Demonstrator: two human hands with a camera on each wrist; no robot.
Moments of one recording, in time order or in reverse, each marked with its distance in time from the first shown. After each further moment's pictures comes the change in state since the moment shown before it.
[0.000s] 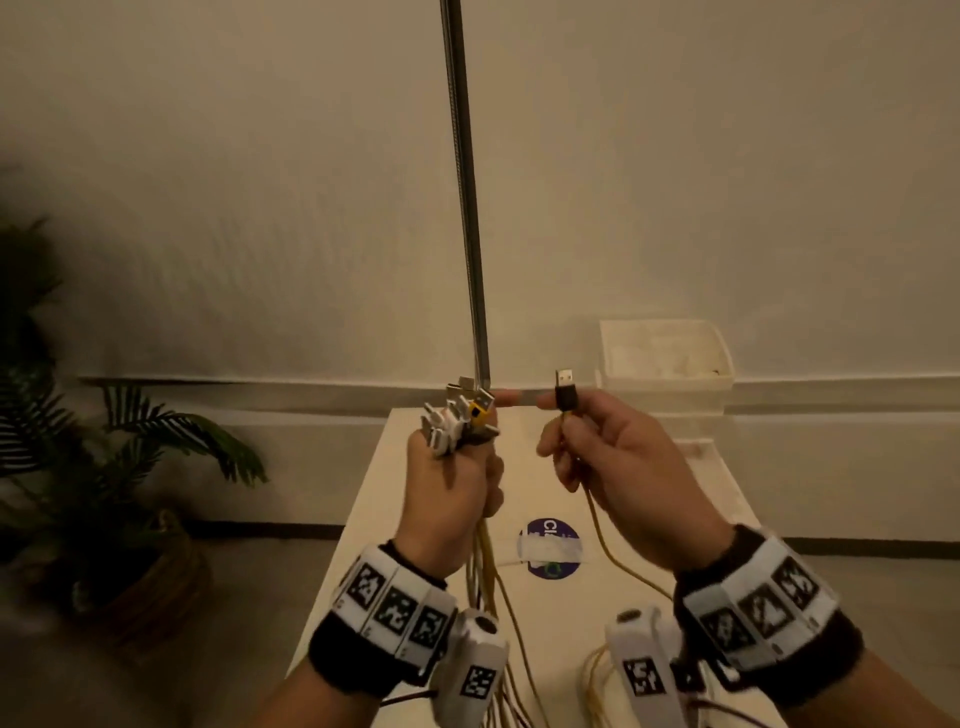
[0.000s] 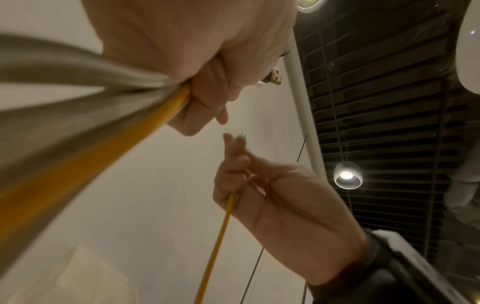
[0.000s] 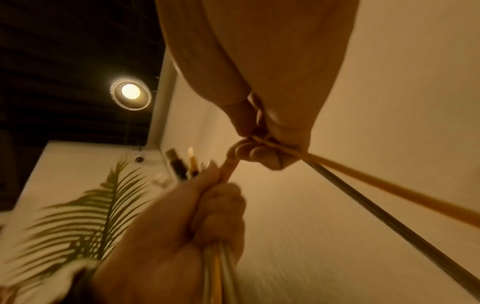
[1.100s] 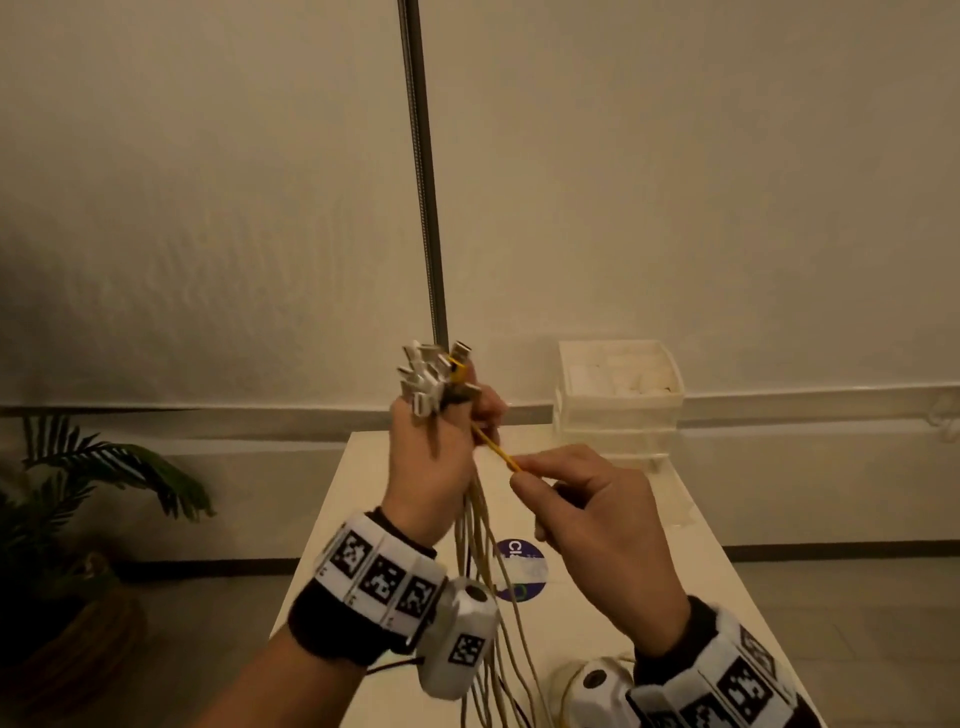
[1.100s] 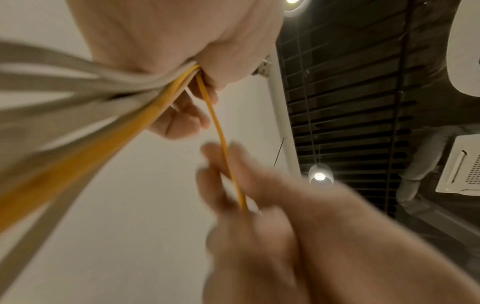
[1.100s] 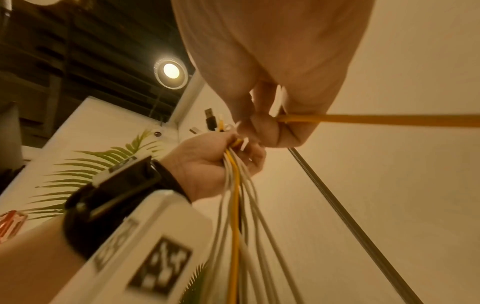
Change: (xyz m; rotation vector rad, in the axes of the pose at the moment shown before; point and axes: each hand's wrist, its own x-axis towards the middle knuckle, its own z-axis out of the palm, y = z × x) left_hand 0.026 0.024 0.027 0.044 -0.072 0.220; right_hand -0.028 0.008 0.012 -0.312 0.246 -0.222
